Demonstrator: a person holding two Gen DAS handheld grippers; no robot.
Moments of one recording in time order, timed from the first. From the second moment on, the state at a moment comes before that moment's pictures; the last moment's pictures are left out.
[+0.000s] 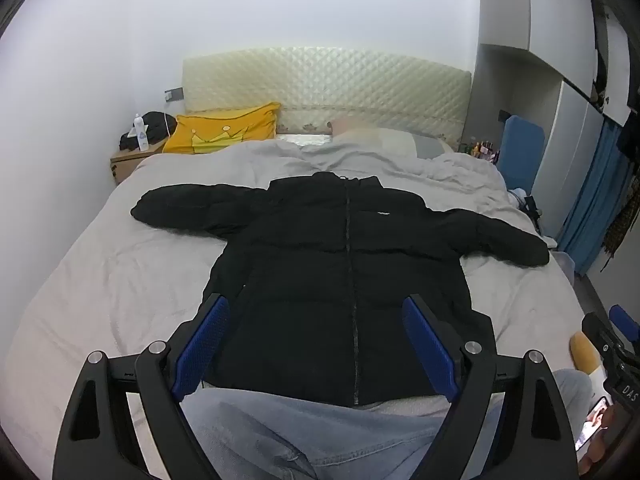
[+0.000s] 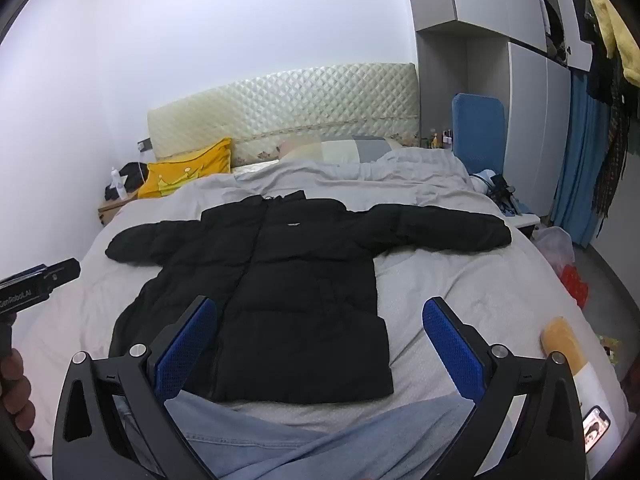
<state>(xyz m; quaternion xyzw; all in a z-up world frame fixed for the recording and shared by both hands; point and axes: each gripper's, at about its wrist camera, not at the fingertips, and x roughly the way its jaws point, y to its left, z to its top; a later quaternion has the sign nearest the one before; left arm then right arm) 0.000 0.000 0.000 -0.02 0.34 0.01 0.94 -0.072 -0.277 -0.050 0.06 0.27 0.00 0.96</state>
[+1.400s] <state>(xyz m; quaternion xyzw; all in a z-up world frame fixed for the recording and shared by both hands) -0.002 0.002 -0.057 -0.03 0.34 0.00 0.94 -0.056 -0.267 -0.100 0.04 0.27 0.02 0.96</state>
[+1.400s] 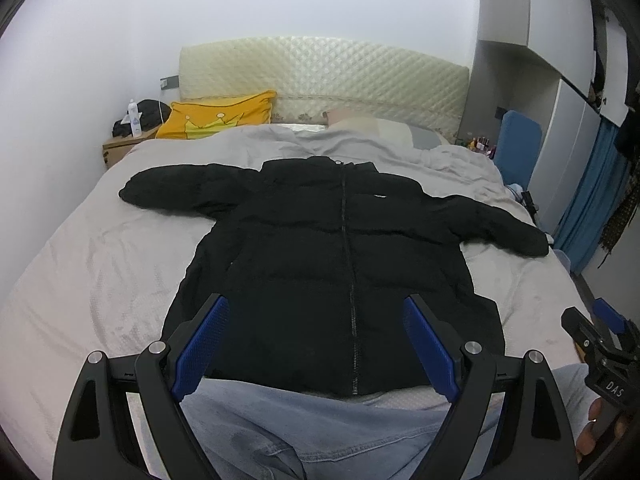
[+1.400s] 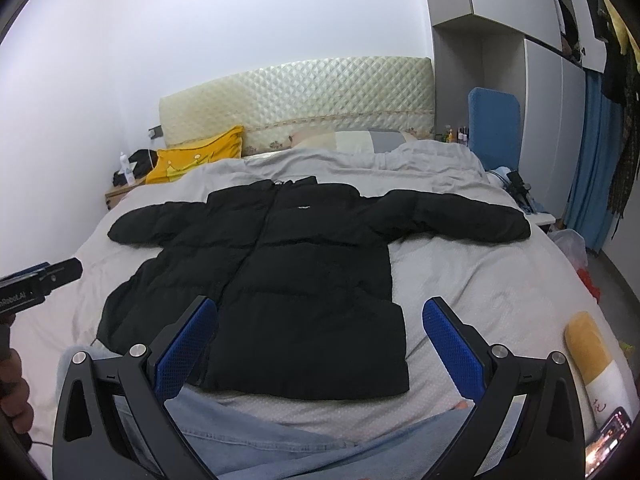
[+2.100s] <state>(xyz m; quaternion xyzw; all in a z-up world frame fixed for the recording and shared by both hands) 0.000 -0.001 -0.065 -0.03 0.36 0.00 0.93 -0.056 -0.270 -0.103 0.04 0.27 0.02 0.96</state>
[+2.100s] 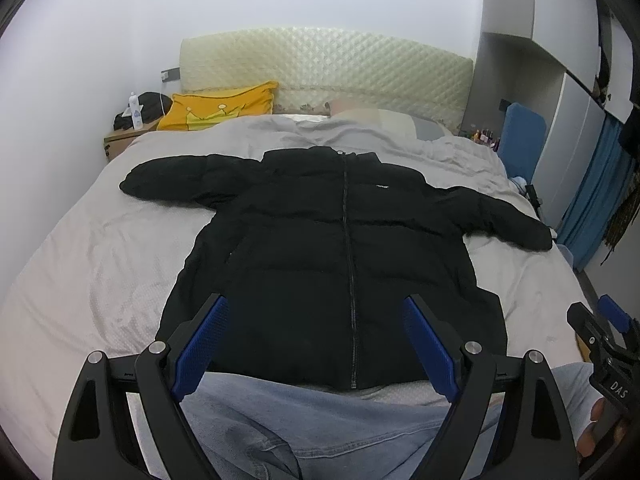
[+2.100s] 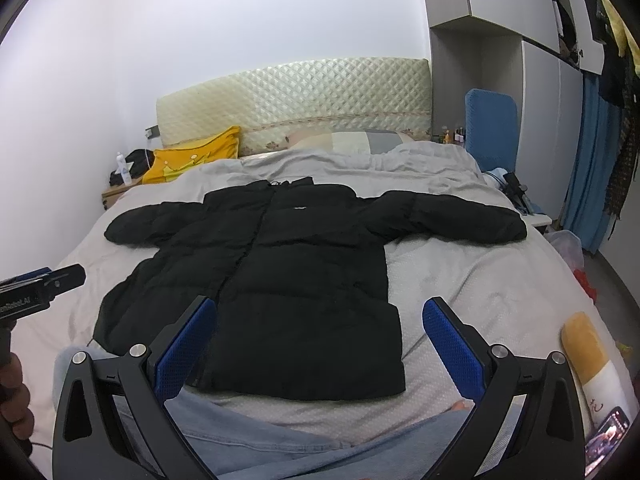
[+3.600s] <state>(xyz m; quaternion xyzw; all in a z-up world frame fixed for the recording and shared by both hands) 0.149 -0.019 -0.100 0.00 0.35 -0.04 0.94 0.046 -0.368 -0.107 0.09 0.25 -0.05 0.96</state>
